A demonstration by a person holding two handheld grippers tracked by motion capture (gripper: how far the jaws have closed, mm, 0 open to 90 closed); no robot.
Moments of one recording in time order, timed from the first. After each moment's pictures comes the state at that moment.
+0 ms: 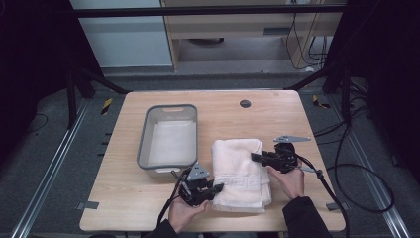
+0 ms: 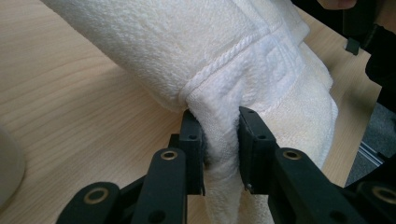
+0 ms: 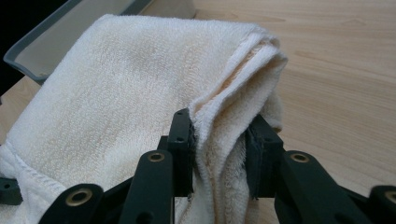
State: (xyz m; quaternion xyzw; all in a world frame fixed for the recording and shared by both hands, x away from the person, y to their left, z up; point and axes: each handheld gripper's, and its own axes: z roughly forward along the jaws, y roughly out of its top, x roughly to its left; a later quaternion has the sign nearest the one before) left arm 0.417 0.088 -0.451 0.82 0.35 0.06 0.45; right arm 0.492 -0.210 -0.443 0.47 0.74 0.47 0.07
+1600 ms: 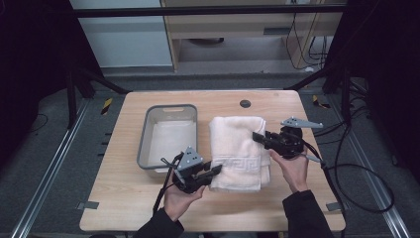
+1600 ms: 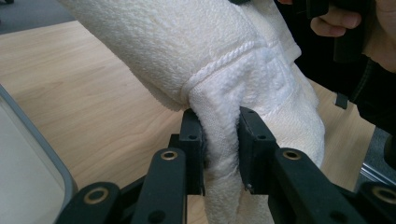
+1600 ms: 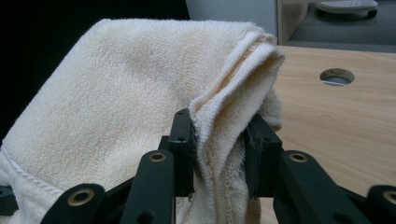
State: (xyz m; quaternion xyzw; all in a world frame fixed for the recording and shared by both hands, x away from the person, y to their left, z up) left arm 0.423 0.096 -0.390 0.79 0.33 0.12 0.50; right arm 0.493 -0.206 -0.375 0.44 0.71 0.53 0.14
